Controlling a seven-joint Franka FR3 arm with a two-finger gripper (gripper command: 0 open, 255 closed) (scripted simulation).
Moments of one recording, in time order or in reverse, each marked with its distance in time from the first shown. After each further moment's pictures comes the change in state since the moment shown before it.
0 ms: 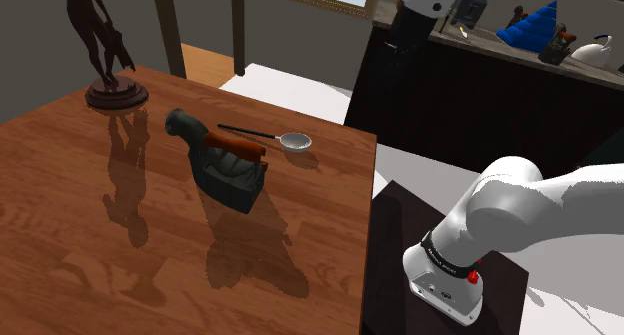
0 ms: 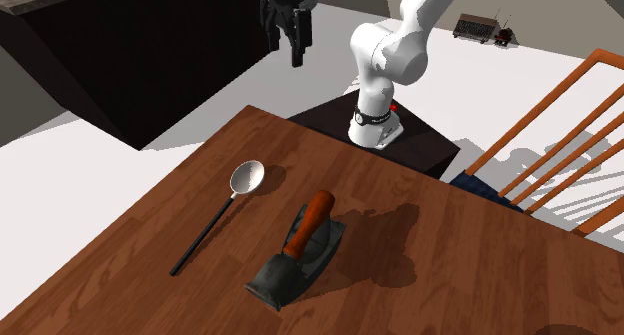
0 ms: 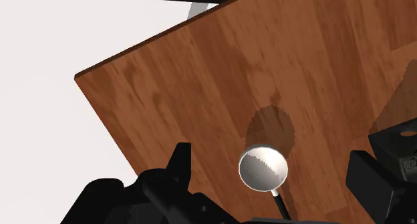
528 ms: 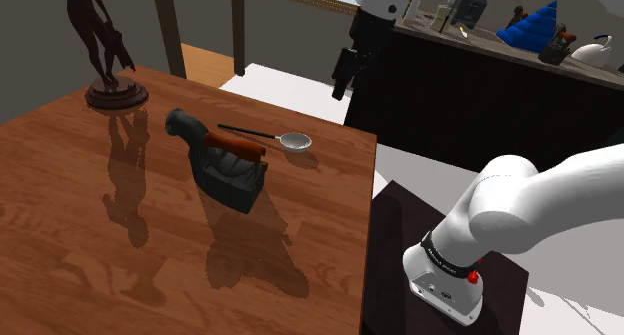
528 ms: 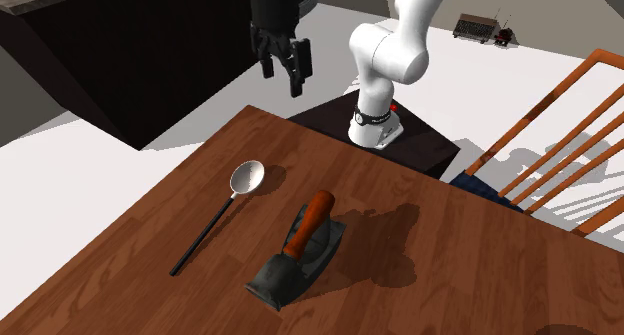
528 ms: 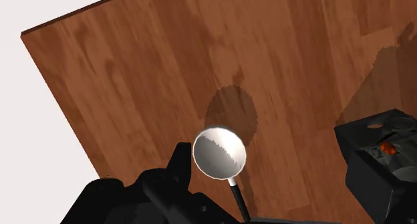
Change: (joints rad) arm 0.062 0.186 0.084 0.090 0.045 0.064 0.031
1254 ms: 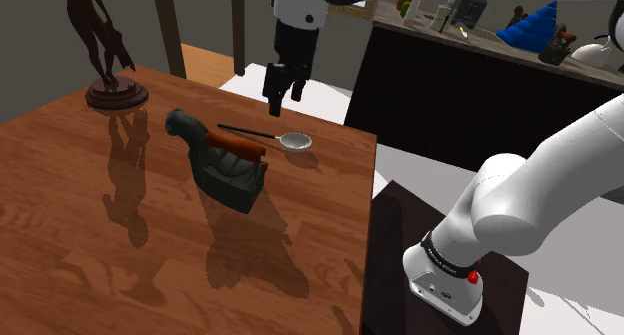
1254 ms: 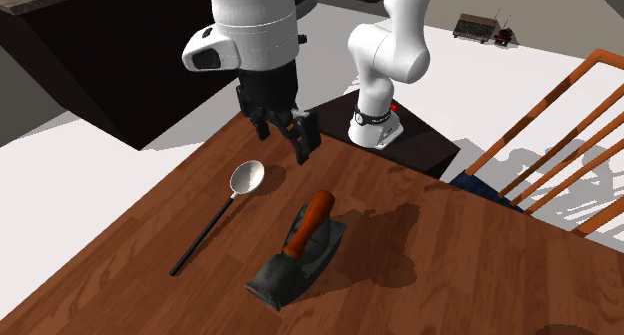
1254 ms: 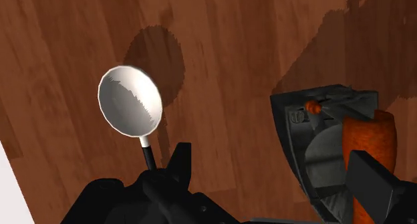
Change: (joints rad) arm 0.084 0.358 0.134 0.243 0.017 0.058 0.046
